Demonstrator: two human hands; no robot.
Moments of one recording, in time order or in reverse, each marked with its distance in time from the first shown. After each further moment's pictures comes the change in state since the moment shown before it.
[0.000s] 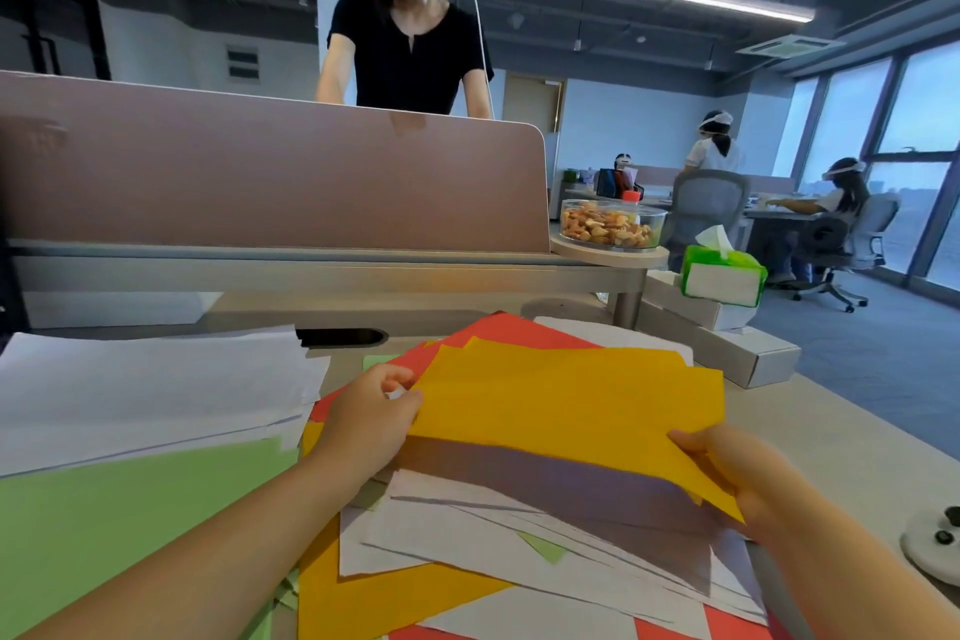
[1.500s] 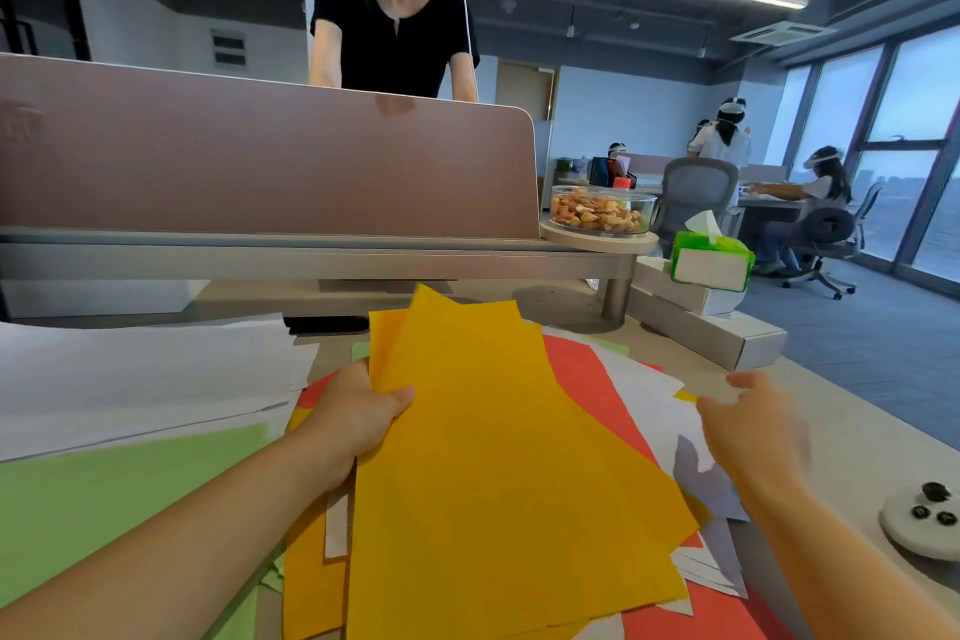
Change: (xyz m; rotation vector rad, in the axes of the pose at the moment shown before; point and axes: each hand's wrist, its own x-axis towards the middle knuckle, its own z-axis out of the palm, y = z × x) left_hand 0.001 0.001 -0.004 -0.275 -0.184 -0.232; right_hand 0.012 0.005 -0.007 -0.481 0.556 -0.445
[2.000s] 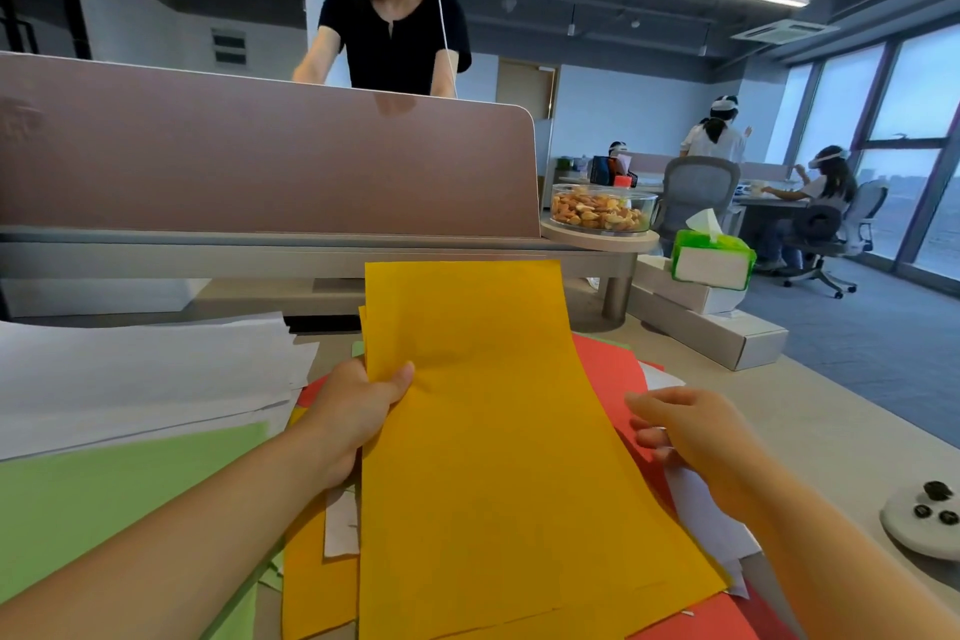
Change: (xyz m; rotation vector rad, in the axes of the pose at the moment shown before) left_hand -0.003 0.002 -0.001 -0.161 -0.038 -0.035; right_hand -0.008 -0.013 0.009 0.378 -0.575 0.068
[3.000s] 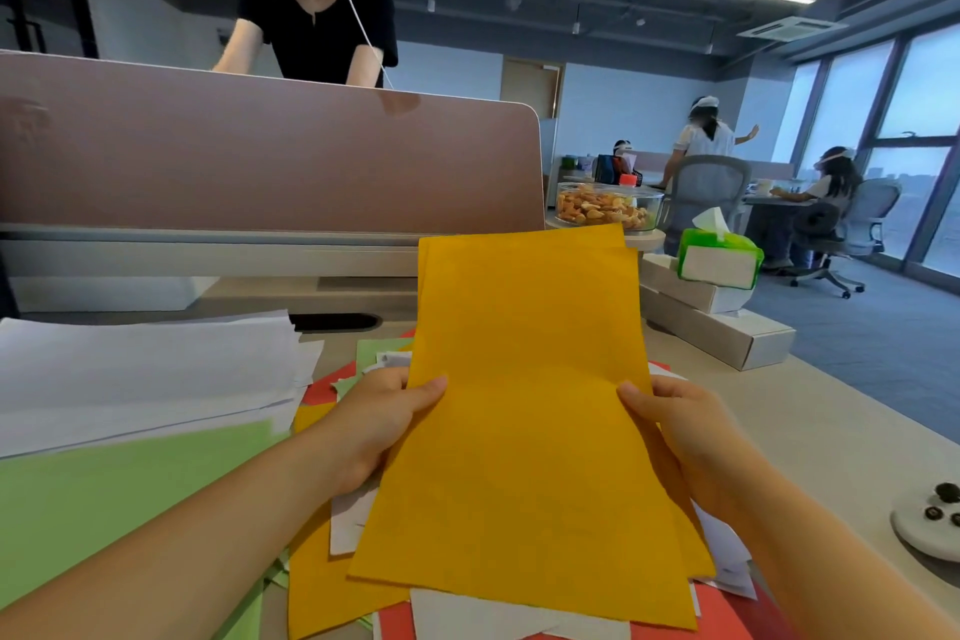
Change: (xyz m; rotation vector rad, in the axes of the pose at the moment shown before) left_hand -0.009 0.002 0.011 -0.061 -0.189 -0.071; right_hand -0.008 -0.006 0.014 0.161 -0.047 -0.047
